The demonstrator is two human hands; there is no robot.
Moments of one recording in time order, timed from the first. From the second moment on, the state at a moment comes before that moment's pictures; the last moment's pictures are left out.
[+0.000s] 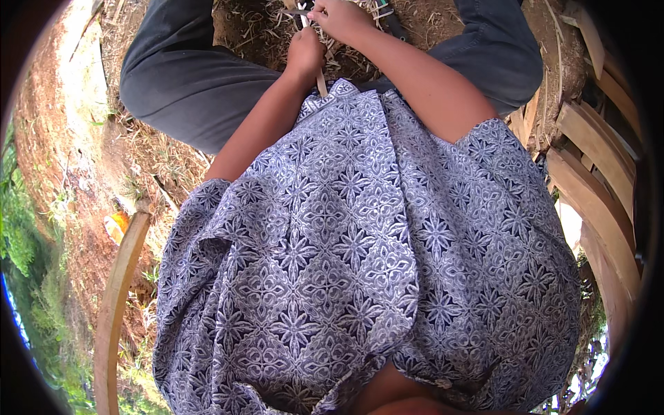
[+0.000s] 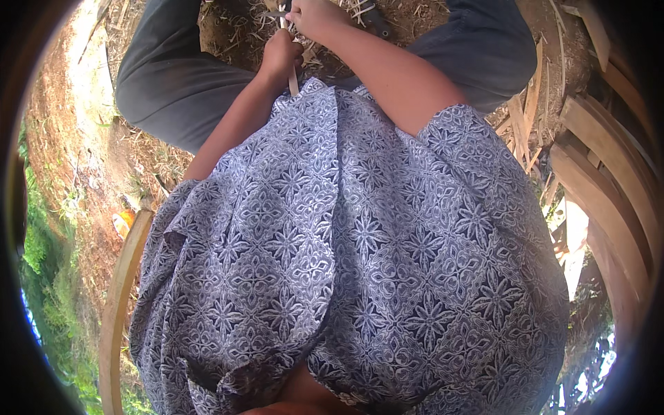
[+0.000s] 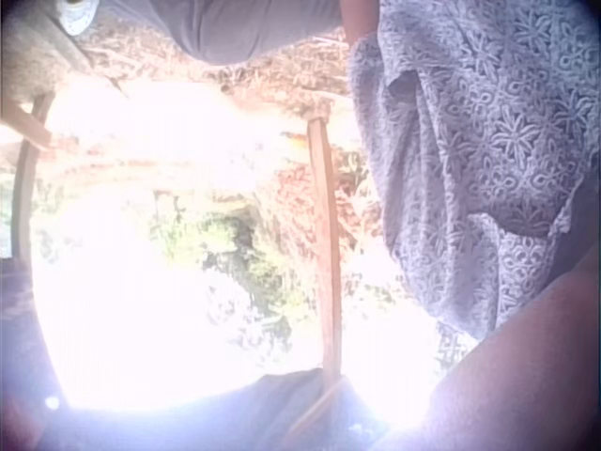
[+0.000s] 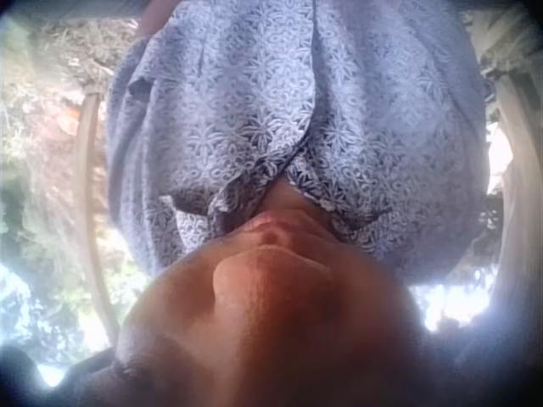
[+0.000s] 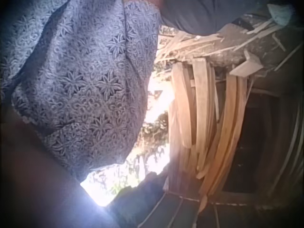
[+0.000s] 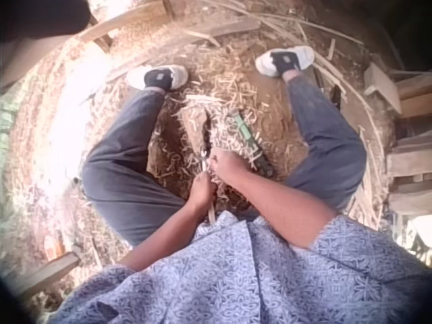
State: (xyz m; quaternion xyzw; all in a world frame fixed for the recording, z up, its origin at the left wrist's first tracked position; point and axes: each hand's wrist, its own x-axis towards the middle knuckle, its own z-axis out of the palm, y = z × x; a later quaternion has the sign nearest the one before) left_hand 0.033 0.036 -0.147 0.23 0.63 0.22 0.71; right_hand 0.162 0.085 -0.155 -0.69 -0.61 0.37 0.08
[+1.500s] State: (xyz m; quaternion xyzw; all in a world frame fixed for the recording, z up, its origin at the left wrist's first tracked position) left_hand 0.031 0.028 -0.127 0.20 0.58 0.29 0.73; right_hand 0.217 0.144 -0.181 -0.67 -0.59 0.44 0.13
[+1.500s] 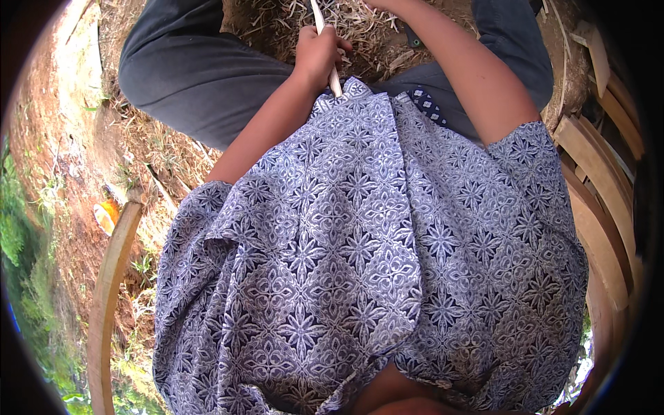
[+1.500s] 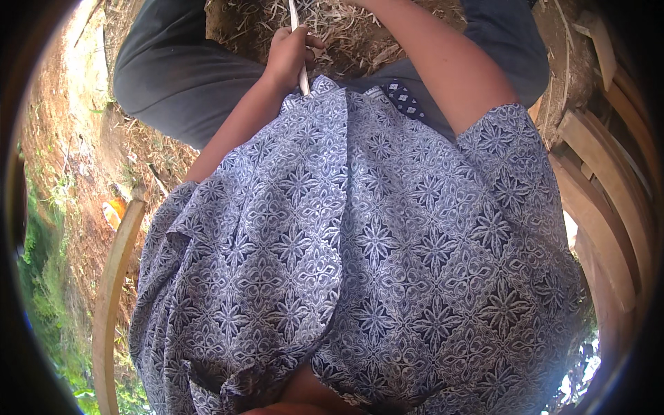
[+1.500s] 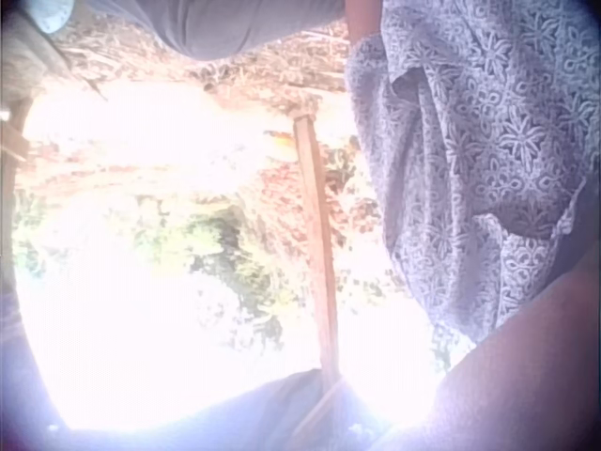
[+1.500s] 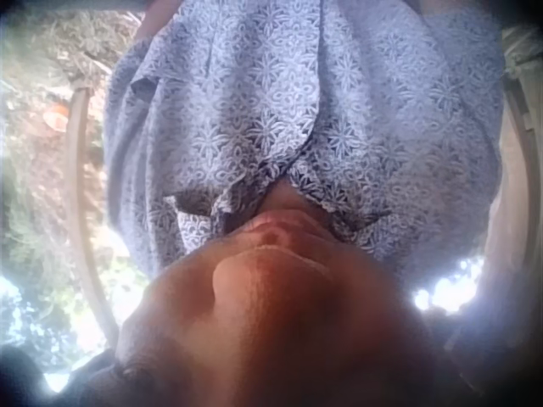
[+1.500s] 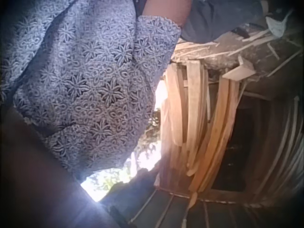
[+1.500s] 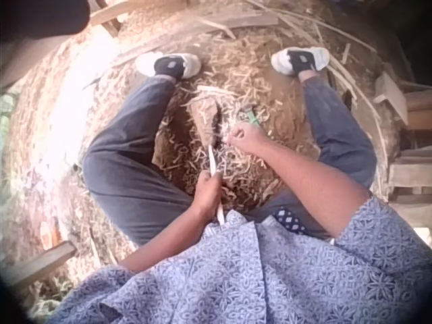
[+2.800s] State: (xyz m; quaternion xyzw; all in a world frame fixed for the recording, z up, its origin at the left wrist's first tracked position) left_hand 0.037 0.021 -0.152 0.23 0.63 0.26 0.69; right_hand 0.154 0.121 -0.138 -0.73 -0.61 0.32 -0.02
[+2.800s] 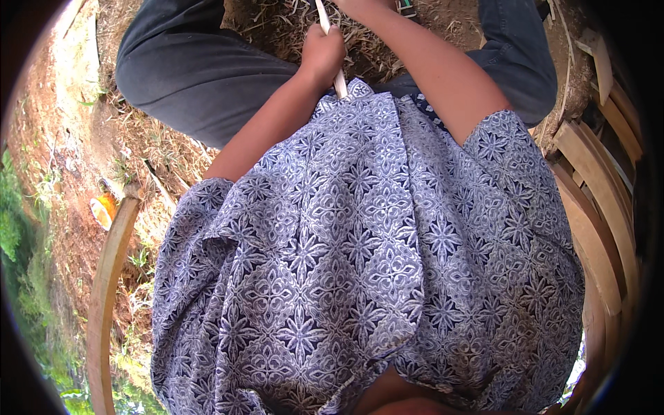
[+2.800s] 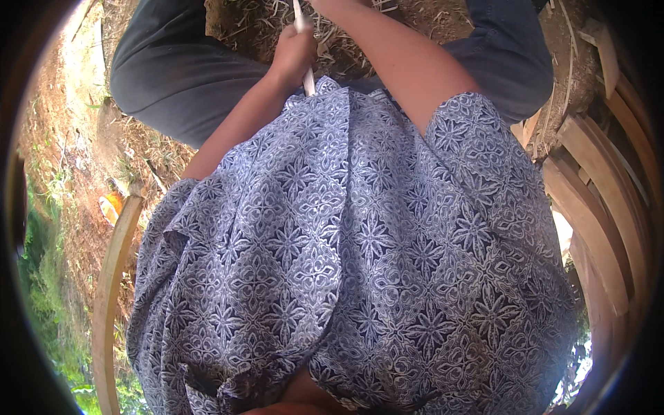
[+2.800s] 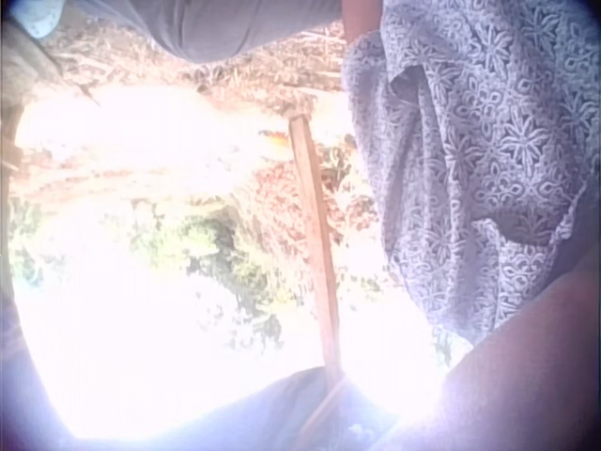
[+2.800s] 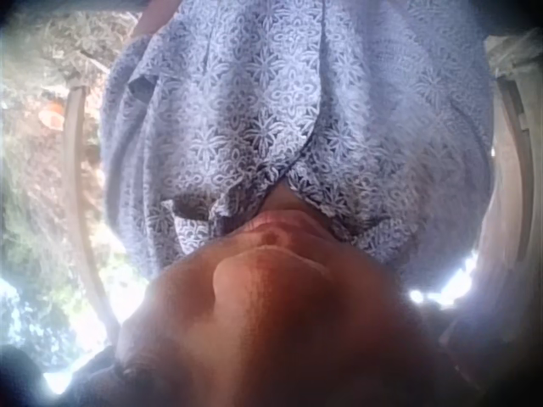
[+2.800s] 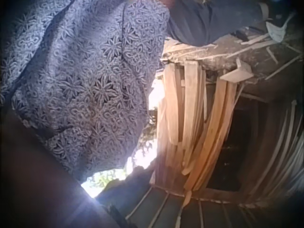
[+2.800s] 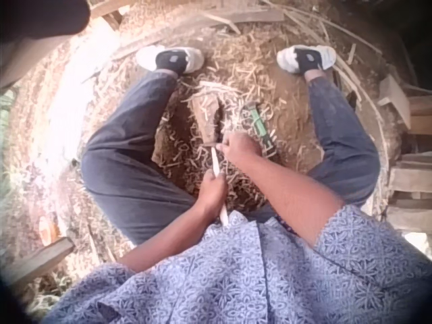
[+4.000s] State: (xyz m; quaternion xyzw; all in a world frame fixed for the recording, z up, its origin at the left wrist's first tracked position) left_hand 0.029 0.029 -0.137 0.10 0.59 0.32 0.73; right_hand 0.197 0.121 -0.178 -0.69 -0.58 0.42 0.12
